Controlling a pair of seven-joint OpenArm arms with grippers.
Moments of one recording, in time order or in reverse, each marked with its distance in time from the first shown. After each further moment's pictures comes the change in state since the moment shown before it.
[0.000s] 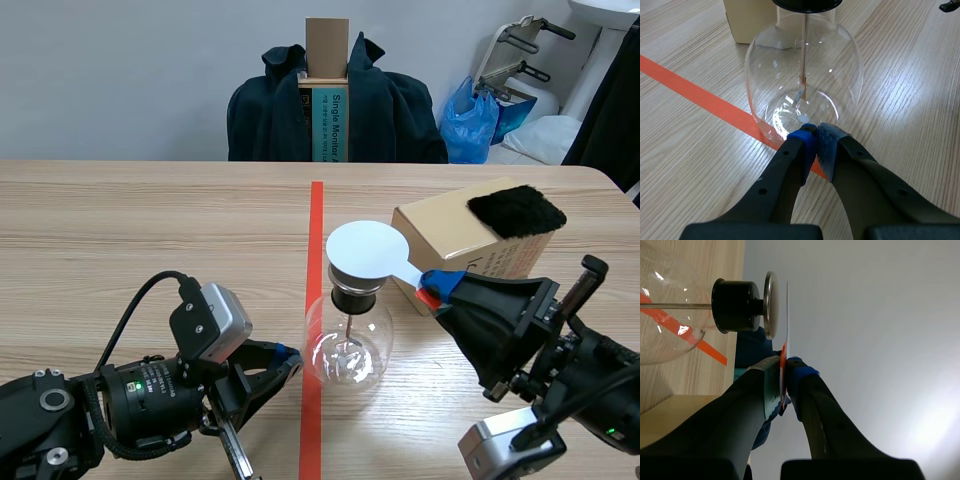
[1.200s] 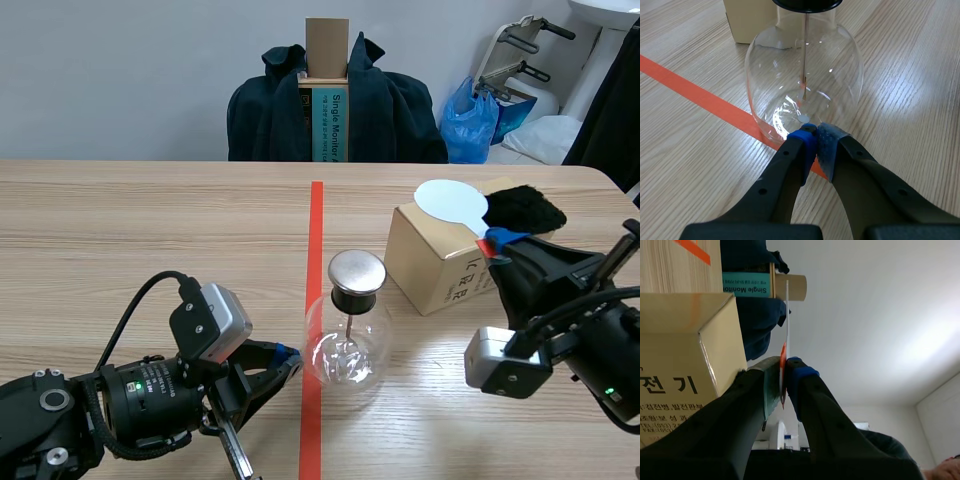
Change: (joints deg) left arm 0.0 0.0 0.0 0.0 0.0 0.0 0.0; right arm 0.0 0.0 0.0 0.0 0.1 0.0 -23.5
